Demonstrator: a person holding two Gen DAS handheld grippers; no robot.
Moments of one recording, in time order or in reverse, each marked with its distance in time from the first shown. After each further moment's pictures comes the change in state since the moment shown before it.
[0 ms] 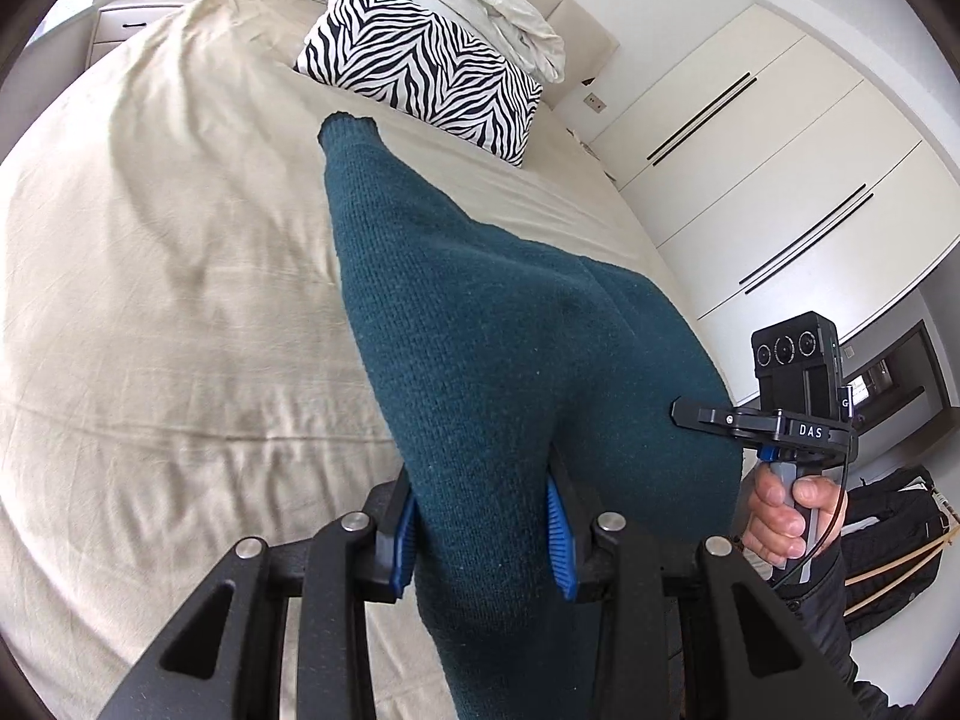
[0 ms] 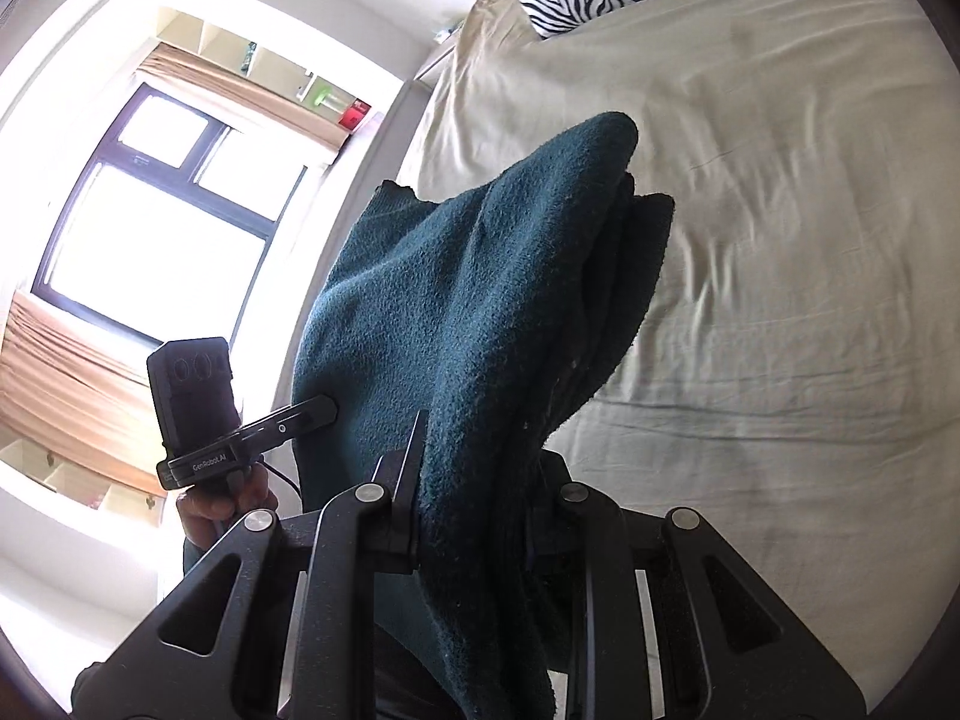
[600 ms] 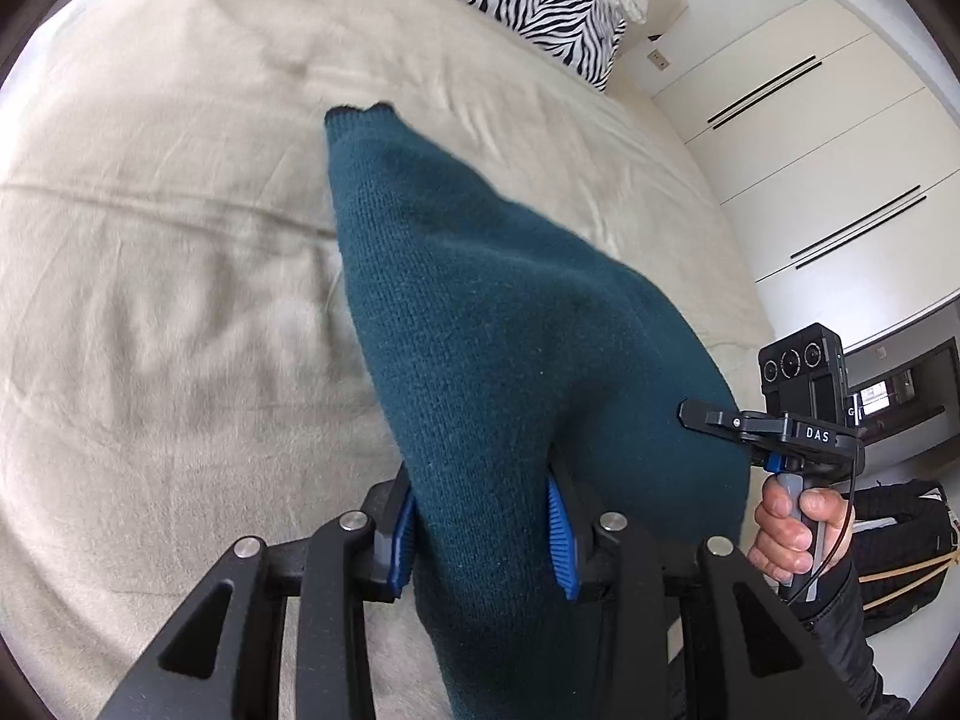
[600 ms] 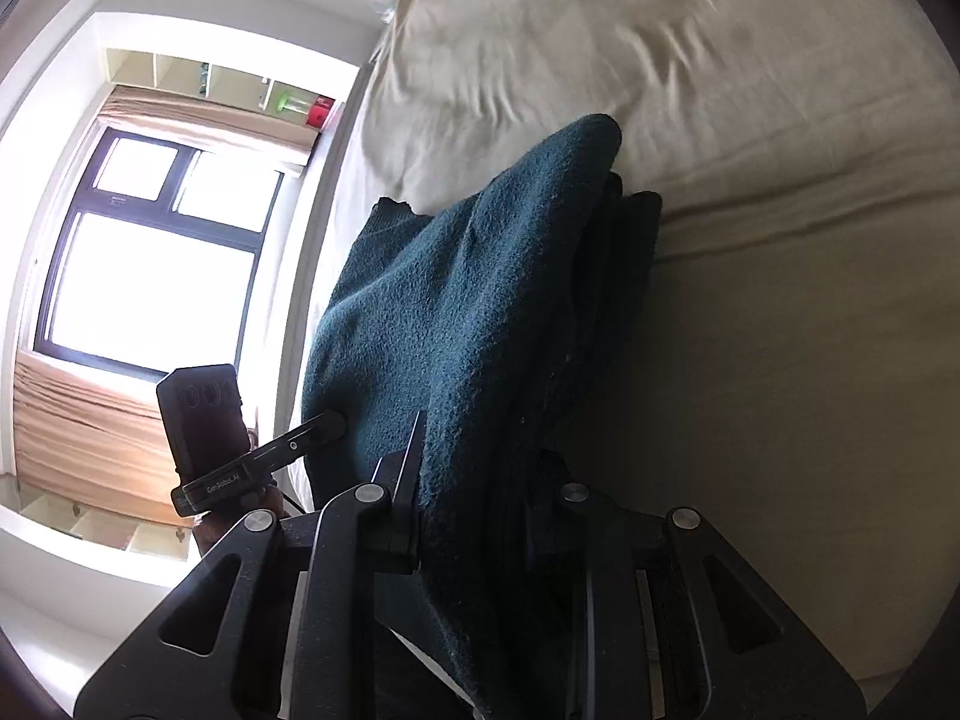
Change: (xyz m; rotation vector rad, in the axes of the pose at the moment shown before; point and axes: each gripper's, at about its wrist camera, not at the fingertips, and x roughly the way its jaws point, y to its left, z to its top) left arm 0.081 0.090 -0.074 -0.098 0.139 0.070; right arm 0.121 -0.067 -0.109 0.209 0.038 0.040
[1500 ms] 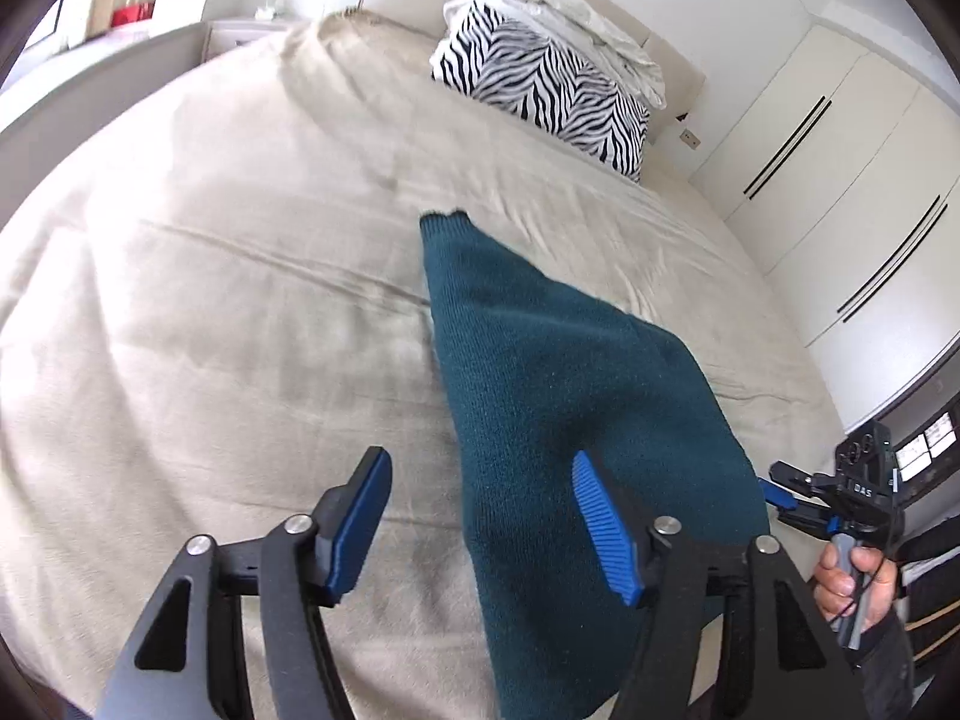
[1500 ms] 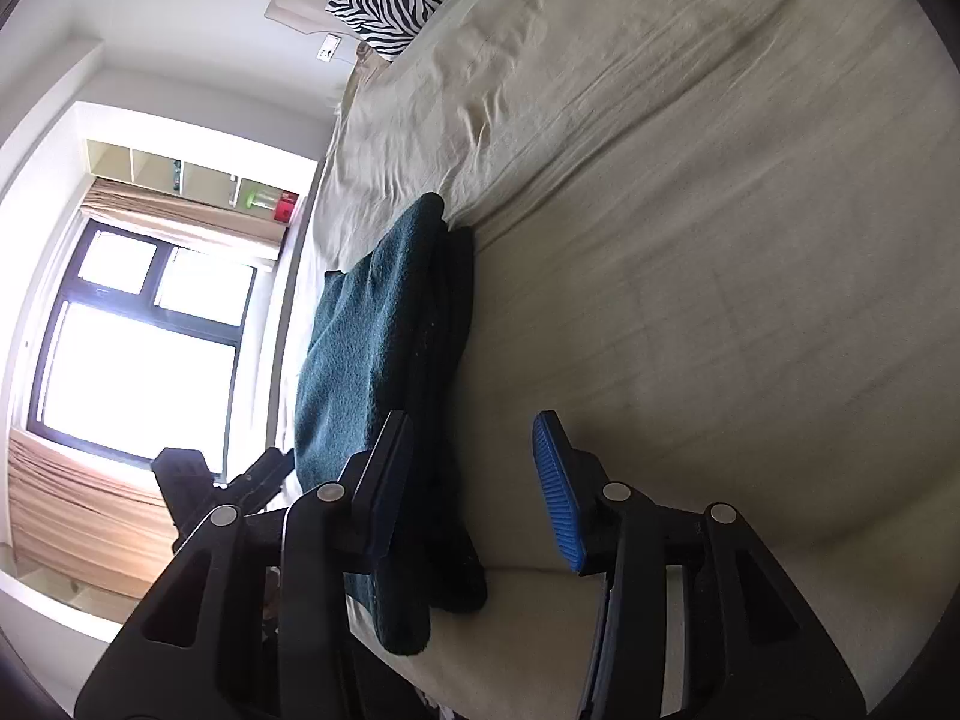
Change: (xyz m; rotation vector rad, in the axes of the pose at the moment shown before) left arm -0.094 -0.016 -0.068 0.052 -0.327 0.202; right arm -0.082 -0.053 -0.062 0.082 -0.240 -0.068
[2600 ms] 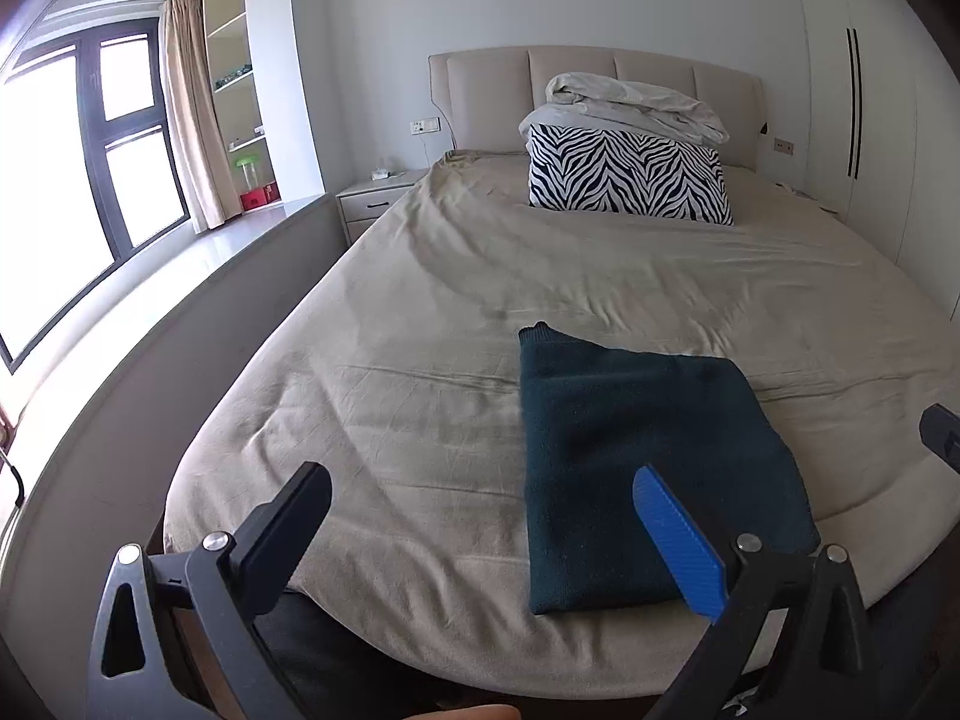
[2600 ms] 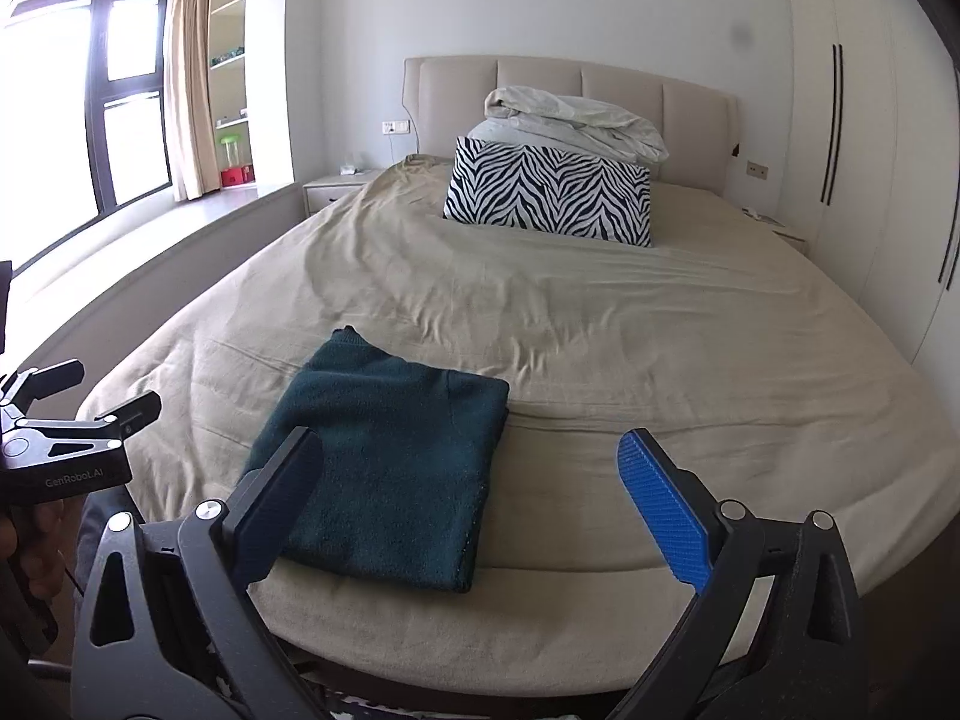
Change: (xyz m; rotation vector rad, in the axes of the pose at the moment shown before) left arm -0.117 -0.120 -0.043 0.186 -0.229 0.519; right arm -0.104 0.259 -0.152 -0.733 -0.438 -0.571
